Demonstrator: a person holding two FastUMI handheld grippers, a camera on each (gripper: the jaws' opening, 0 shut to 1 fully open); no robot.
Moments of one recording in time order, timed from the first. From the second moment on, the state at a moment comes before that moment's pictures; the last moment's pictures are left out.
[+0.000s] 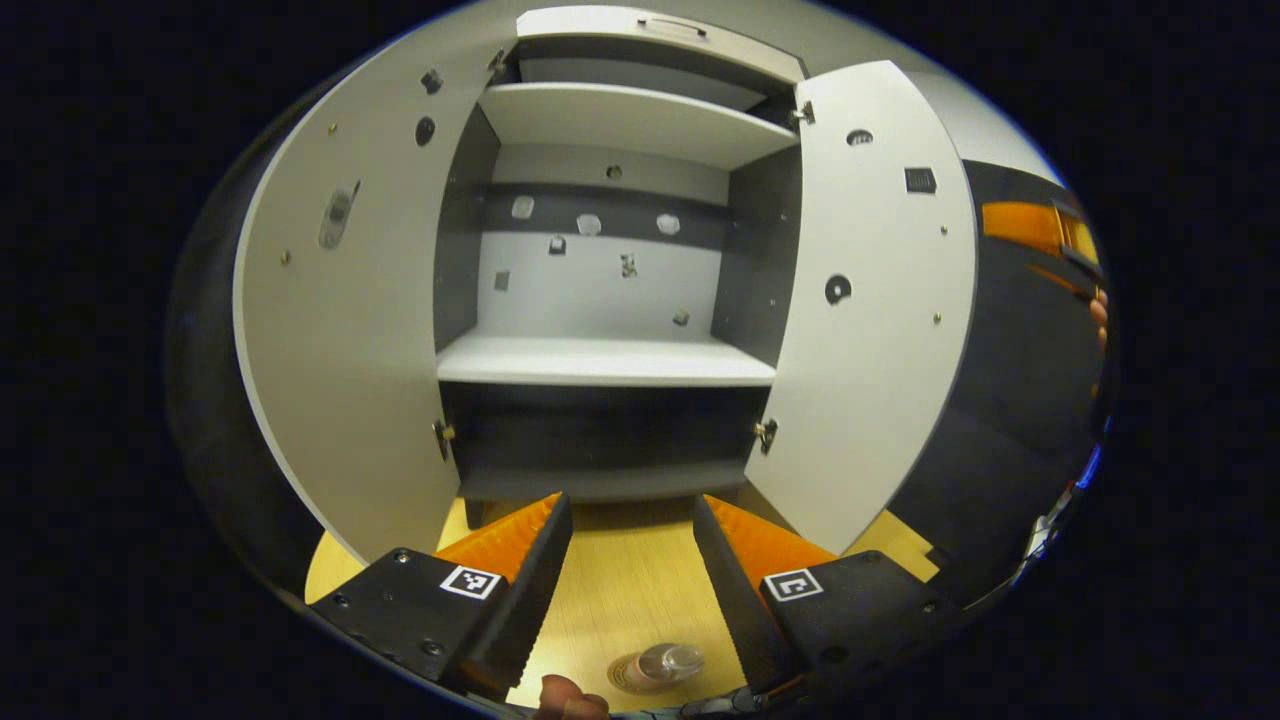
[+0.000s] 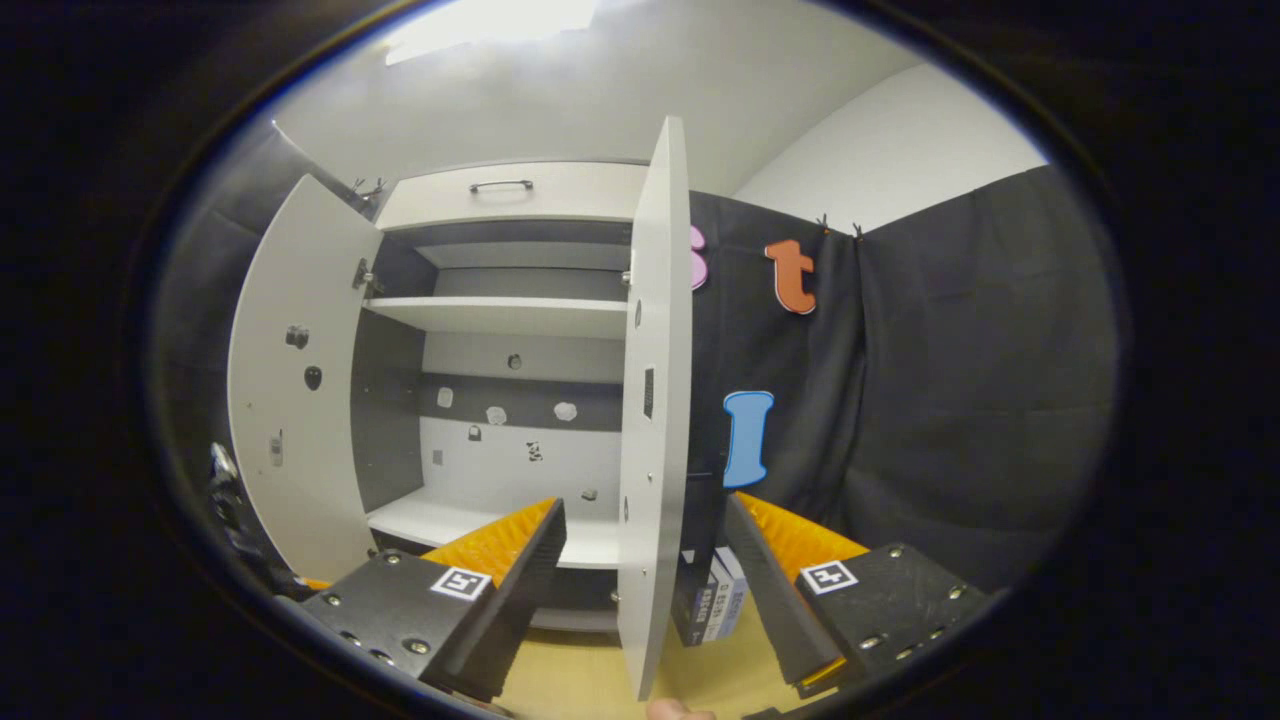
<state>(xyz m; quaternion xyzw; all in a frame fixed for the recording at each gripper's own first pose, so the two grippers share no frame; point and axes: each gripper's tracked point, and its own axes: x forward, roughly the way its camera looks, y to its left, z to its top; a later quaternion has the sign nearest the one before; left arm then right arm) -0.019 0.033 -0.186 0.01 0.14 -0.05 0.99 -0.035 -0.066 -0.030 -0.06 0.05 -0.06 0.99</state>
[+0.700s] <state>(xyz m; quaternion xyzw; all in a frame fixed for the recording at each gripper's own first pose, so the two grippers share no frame) -0.033 0.081 -0.040 0.03 0.05 0.05 1.00 -0.019 -0.126 -0.015 -0.10 0.03 -0.12 0.99</state>
